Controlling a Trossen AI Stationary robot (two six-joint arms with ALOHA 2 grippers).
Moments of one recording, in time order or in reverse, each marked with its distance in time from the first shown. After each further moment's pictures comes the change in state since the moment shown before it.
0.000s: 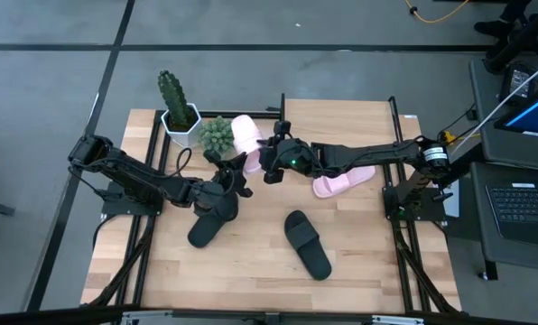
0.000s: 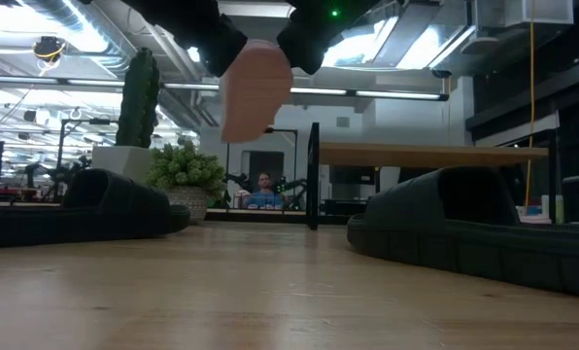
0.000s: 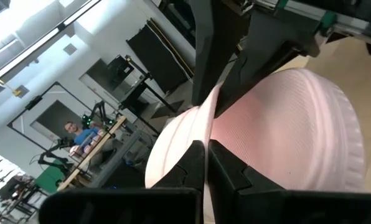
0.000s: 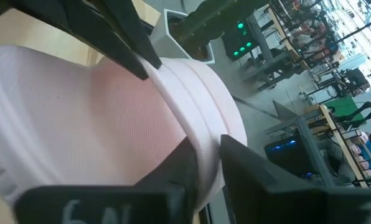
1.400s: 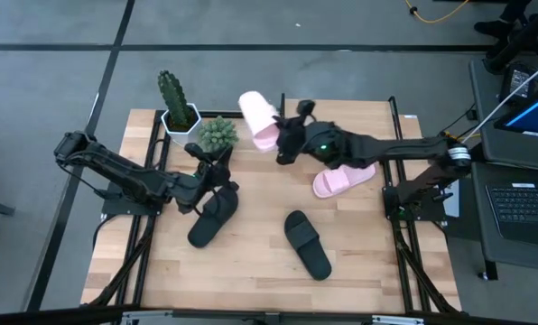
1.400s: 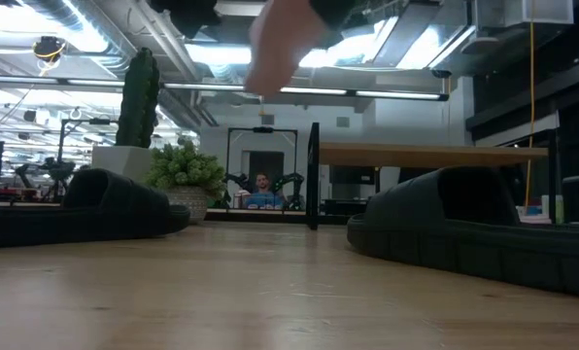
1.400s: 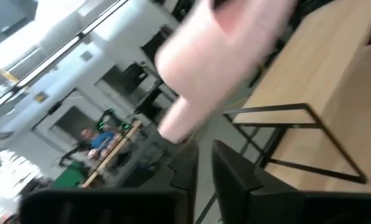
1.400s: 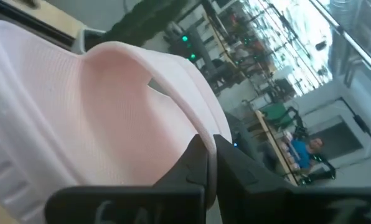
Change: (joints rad) left arm -0.036 -0.201 0.000 -0.092 -0.067 0.126; right arm -0.001 -0.210 -0.002 0.013 0.143 -0.165
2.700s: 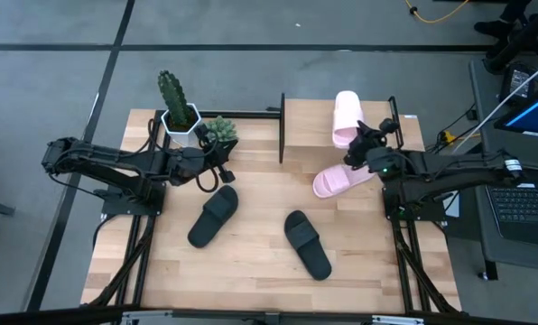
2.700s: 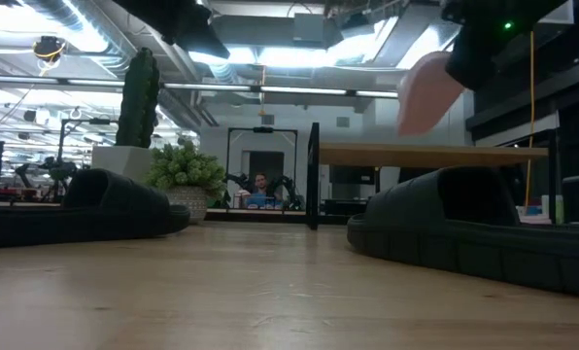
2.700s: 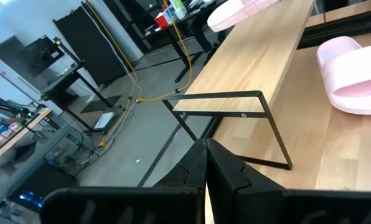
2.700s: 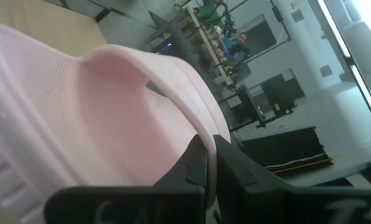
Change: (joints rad) left arm 0.277 -0.141 0.000 -0.382 0.546 -0.371; right arm 0.064 -0.698 -0.688 -0.253 0.550 0.216
